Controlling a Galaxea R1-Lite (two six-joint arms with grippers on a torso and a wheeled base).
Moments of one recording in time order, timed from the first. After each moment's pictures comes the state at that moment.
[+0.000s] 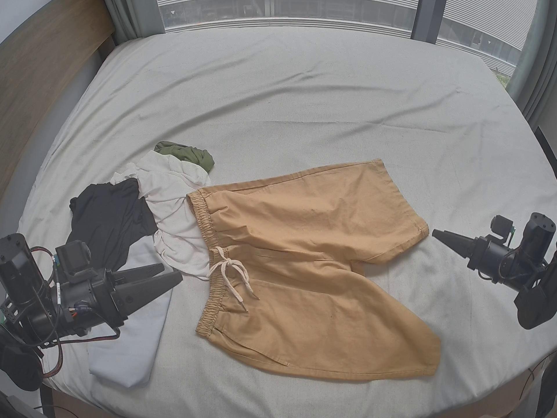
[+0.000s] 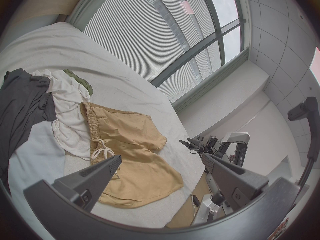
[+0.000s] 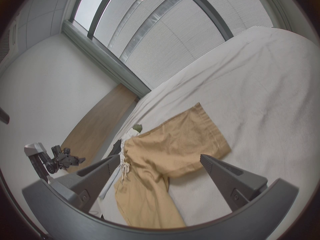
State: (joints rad) left arm -0.20 1.50 -0.16 -1.24 -0.69 -0.48; right arm -0.06 1.93 -0.29 -1.54 0.76 0.43
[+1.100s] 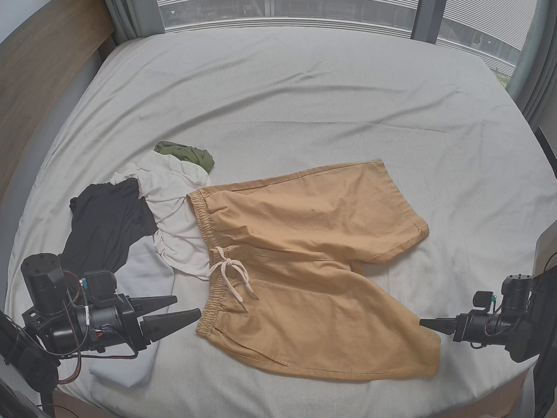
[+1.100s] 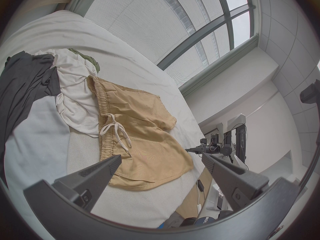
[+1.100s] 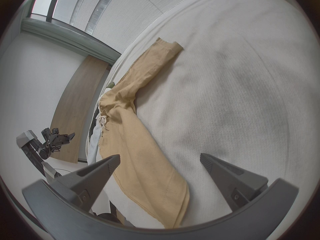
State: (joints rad) left arm -0.21 1.66 -0.11 -1.25 -0.70 -0.36; right arm -0.13 2.24 -0.02 -1.54 0.76 0.23
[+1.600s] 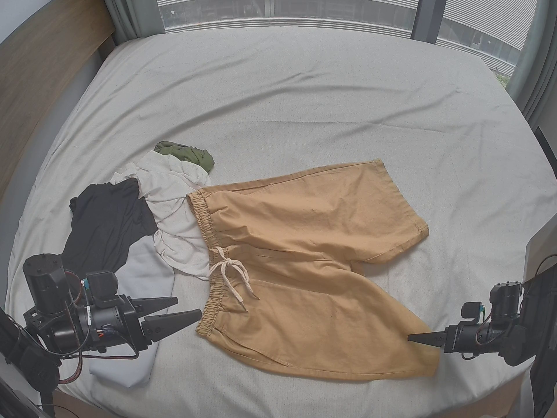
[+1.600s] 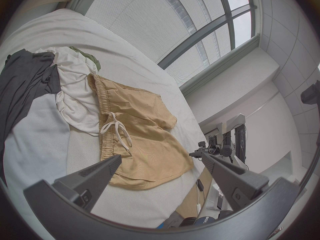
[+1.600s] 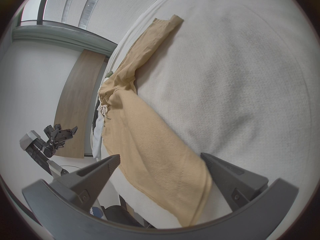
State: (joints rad) left arm -0.21 1.68 -0.11 -1.25 -0.70 -0.36; right arm -0.04 2.26 -0.02 -1.47 0.77 0.28
